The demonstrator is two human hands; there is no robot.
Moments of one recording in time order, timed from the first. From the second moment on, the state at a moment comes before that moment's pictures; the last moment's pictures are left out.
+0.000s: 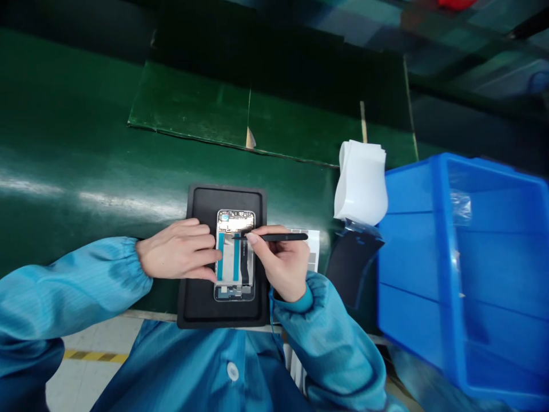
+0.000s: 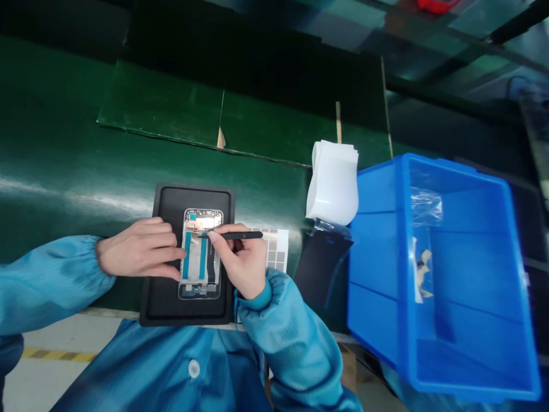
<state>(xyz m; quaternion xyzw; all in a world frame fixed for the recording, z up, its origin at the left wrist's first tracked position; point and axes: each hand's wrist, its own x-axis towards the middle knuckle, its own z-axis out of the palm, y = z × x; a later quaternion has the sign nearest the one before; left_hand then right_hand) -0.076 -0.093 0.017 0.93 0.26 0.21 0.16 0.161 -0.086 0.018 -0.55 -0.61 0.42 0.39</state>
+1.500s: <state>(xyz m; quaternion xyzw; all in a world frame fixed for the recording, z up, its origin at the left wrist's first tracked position) -0.078 -0.094 0.019 0.90 0.36 0.21 0.10 0.163 -0.088 0.011 -0.54 -0.62 0.42 0.38</state>
